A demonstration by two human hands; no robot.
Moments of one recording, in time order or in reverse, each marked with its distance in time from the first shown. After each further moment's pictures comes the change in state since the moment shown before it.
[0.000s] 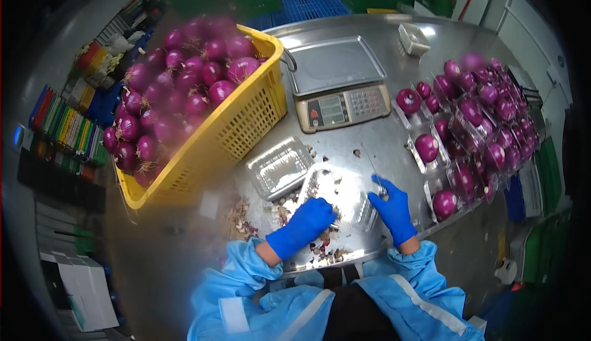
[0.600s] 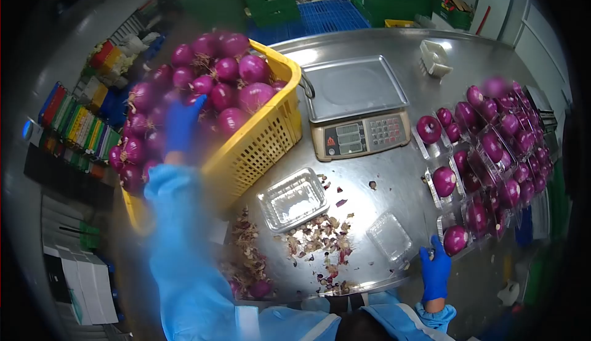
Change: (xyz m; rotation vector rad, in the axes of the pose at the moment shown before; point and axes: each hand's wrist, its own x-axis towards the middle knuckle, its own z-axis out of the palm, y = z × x) left_hand 0.005 -0.259 -0.272 0.158 0.635 -1.239; right_hand -0.048 0.032 -0.075 -0.422 0.167 0.422
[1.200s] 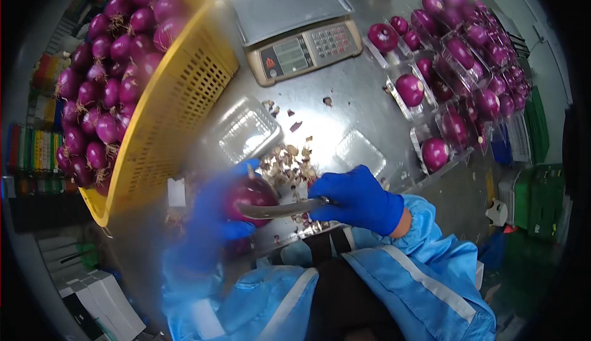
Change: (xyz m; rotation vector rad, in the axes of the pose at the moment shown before) left_hand -0.298 0.042 -0.019 -1.101 -1.050 -0.151; right_hand -0.024 -0.152 0.008 0.386 -0.599 -0.987
